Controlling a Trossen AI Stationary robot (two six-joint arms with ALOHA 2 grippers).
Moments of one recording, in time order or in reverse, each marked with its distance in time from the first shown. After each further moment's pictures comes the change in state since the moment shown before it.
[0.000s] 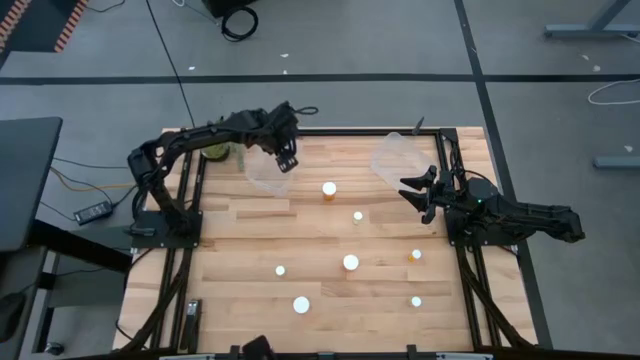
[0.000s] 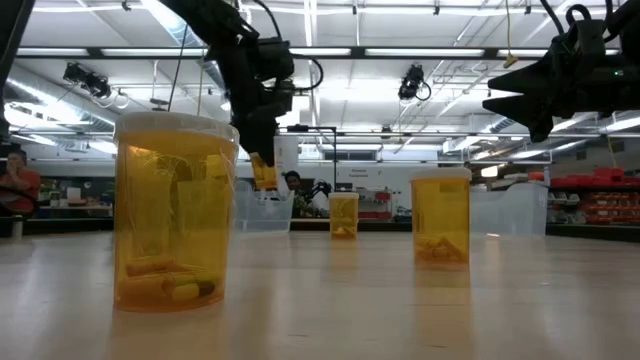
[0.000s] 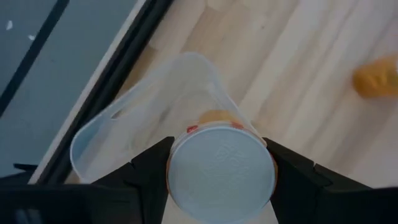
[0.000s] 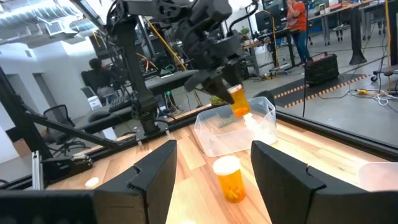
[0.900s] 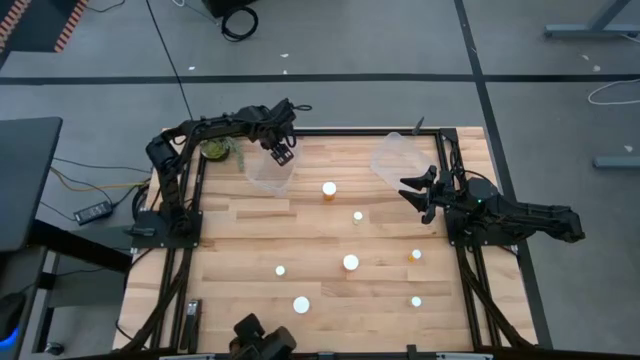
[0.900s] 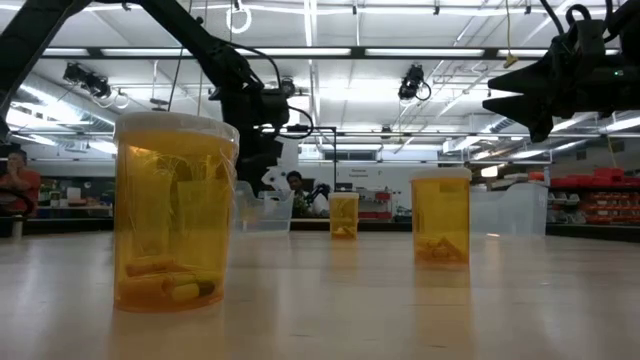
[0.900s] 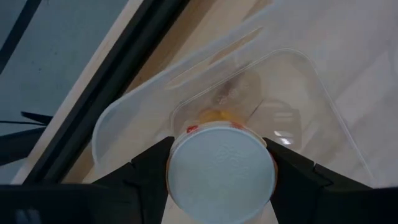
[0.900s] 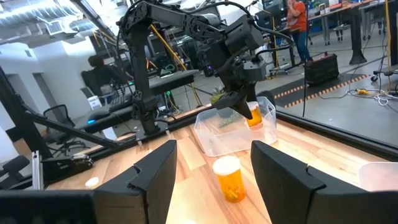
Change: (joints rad) left arm 0.136 0.175 -0.001 0.008 -0.053 0.009; right arm 0.000 0.000 0.000 0.000 0.000 0.000
